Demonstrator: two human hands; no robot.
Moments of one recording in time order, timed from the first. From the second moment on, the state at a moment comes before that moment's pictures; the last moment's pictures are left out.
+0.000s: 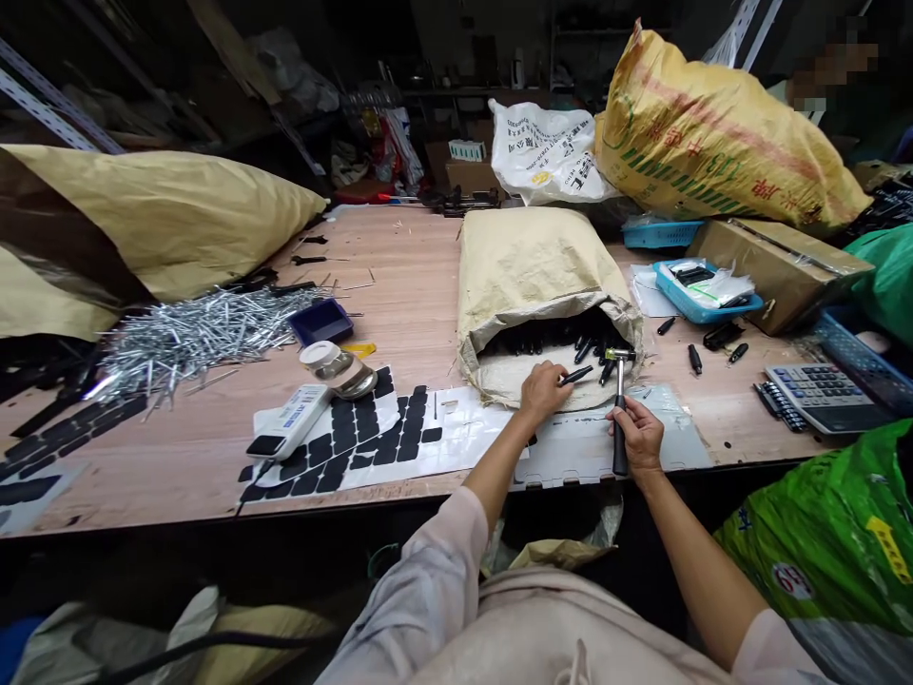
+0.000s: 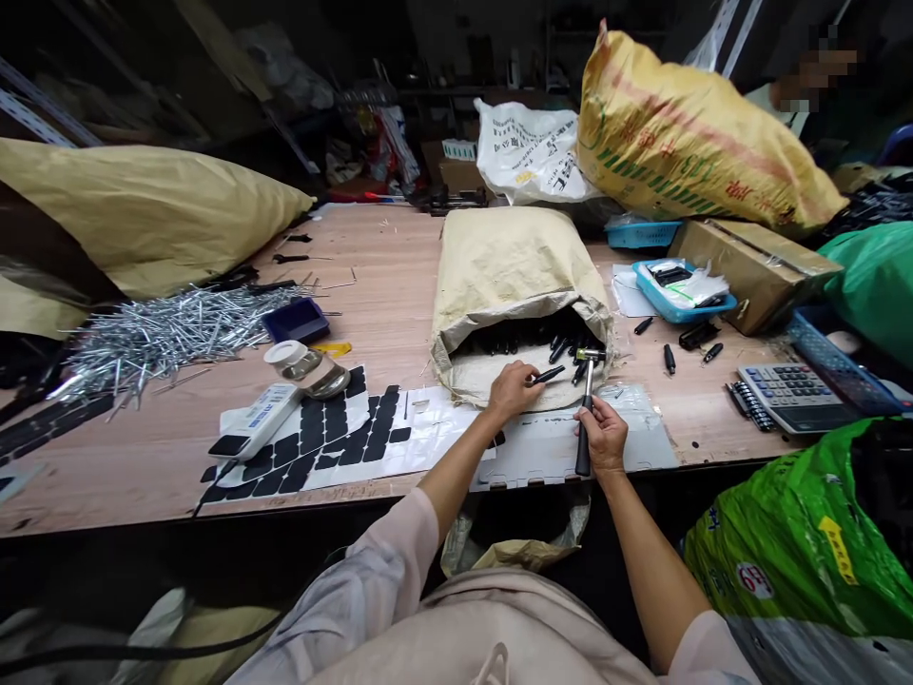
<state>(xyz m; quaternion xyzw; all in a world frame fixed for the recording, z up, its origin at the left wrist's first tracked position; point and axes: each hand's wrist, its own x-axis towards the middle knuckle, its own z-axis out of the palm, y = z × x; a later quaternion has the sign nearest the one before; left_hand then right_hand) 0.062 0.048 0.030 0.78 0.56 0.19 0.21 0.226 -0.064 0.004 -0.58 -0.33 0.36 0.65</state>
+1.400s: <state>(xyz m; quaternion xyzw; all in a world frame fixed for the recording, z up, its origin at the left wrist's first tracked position) 0.025 0.052 0.005 0.76 0.55 0.24 0.26 0.217 -0.077 0.000 -0.60 -0.46 0.40 0.52</state>
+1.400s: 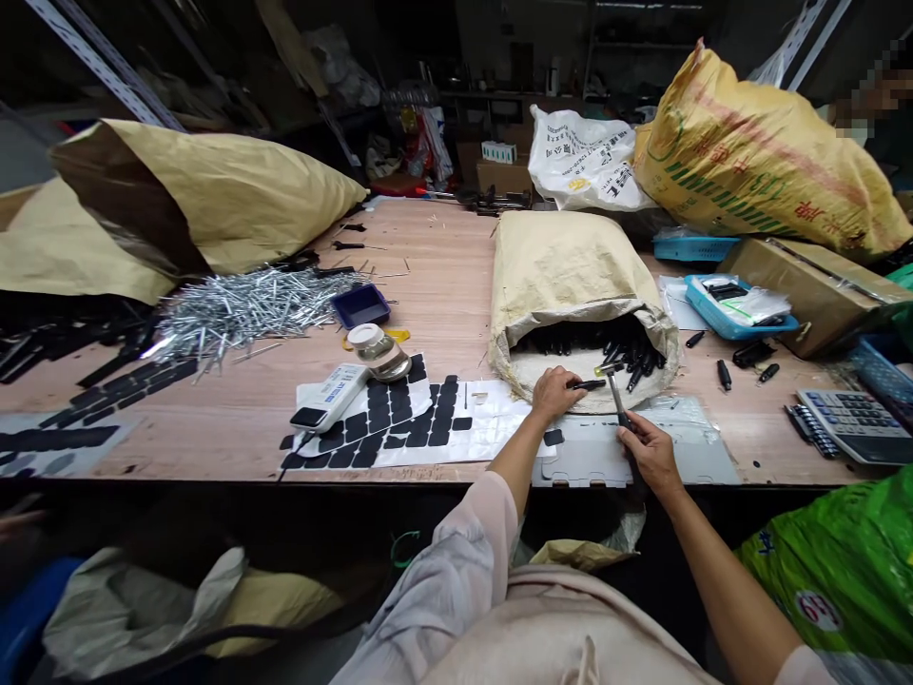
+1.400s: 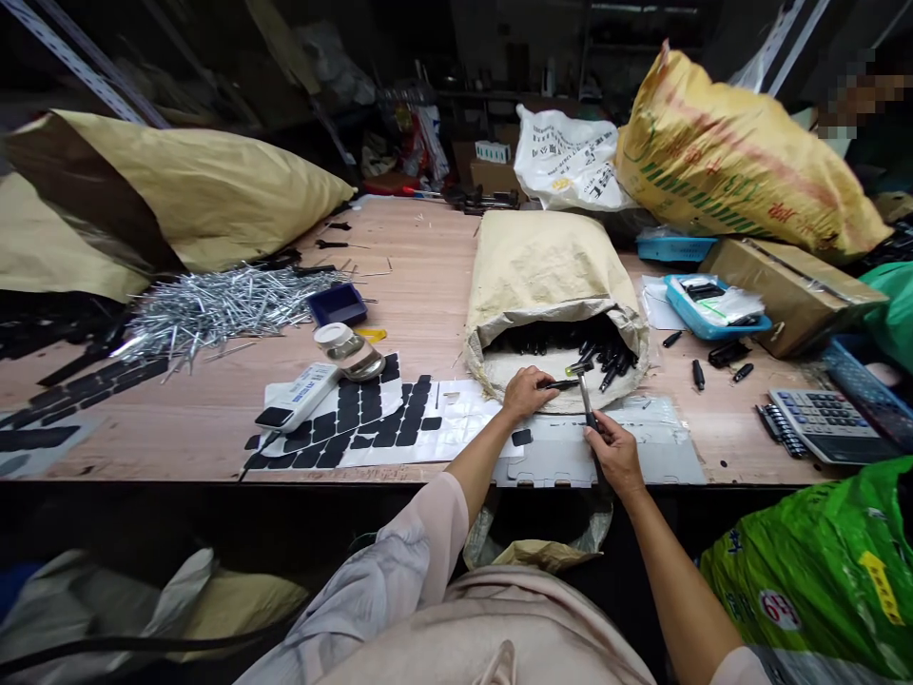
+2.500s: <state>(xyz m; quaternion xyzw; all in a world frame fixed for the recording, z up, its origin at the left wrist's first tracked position) 0.065 0.013 0.057 0.73 0.56 0.27 0.30 0.215 -0.071 0.004 -0.58 -0.34 0.37 0.65</state>
